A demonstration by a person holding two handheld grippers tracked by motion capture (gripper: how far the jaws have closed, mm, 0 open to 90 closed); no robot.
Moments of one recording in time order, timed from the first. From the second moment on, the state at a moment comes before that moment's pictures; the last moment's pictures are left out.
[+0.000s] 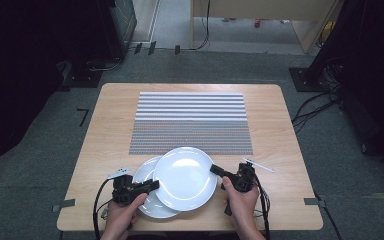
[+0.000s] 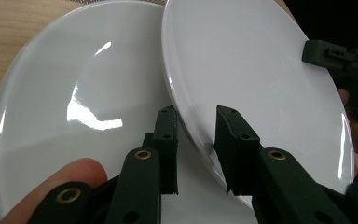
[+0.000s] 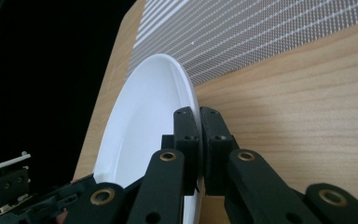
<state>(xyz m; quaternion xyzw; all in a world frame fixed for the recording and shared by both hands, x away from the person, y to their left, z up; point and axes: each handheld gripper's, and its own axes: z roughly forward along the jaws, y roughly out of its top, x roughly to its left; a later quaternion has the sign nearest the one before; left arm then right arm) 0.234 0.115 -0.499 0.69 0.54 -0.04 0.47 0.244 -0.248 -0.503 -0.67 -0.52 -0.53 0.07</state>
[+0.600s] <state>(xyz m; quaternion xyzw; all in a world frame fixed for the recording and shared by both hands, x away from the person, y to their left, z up) 0.266 0.117 -0.463 0.68 0.54 -0.02 0.50 0.275 -0.248 -0.474 -0.66 -0.50 -0.55 0.07</state>
